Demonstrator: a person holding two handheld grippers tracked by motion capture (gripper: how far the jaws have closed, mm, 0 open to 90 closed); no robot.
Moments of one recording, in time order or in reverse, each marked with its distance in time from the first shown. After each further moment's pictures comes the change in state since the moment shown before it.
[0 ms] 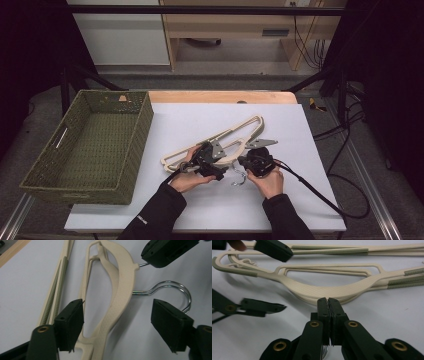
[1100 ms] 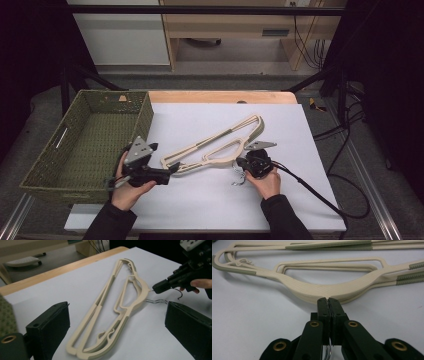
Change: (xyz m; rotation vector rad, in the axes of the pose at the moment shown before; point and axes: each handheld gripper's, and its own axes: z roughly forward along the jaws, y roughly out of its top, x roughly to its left) left arm 0.035 -0.075 -0.156 -0.300 0.096 -0.335; right arm -0.003 -0.009 0.014 -0.017 0.025 0.028
